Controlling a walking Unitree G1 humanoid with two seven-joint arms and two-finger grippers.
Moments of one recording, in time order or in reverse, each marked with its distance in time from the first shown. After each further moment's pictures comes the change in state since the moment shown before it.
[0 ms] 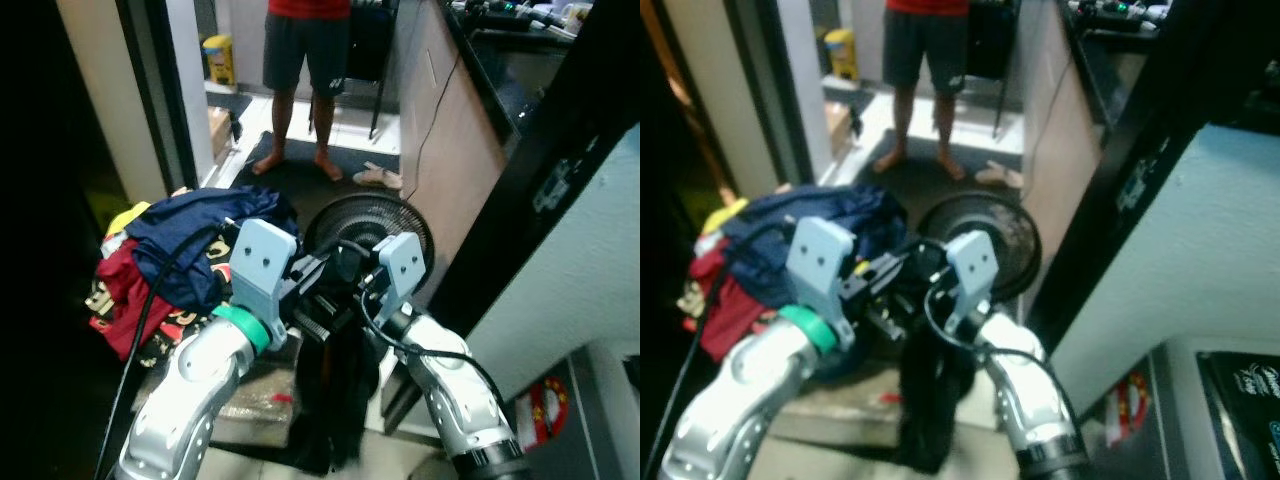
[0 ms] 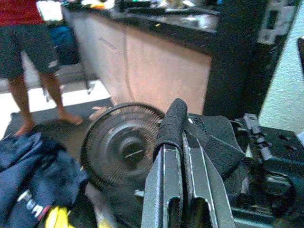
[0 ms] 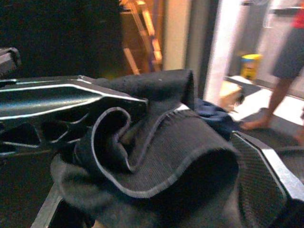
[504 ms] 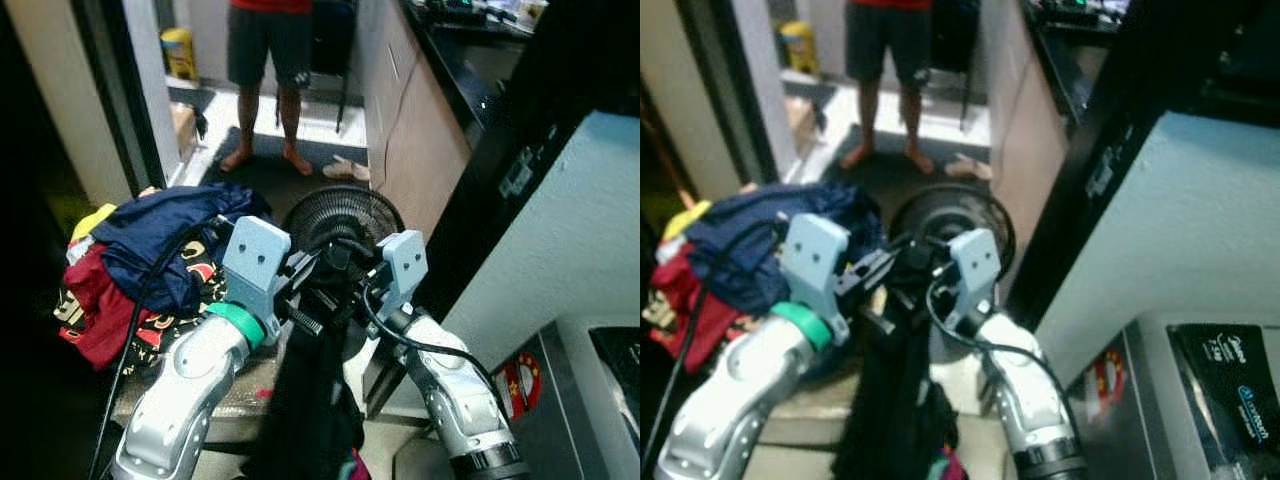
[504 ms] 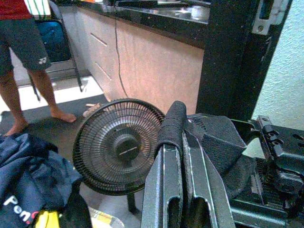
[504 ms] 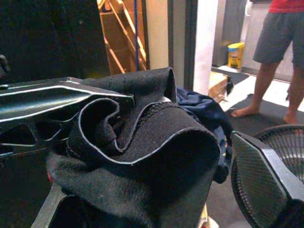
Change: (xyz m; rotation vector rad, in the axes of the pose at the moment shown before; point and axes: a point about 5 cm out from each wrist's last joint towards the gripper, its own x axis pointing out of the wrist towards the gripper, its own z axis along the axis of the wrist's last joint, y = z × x) left arm 0.001 0.002 0.001 0.015 -0.006 0.030; right arm 0.000 0.000 0.002 0.031 -0.006 -0.027
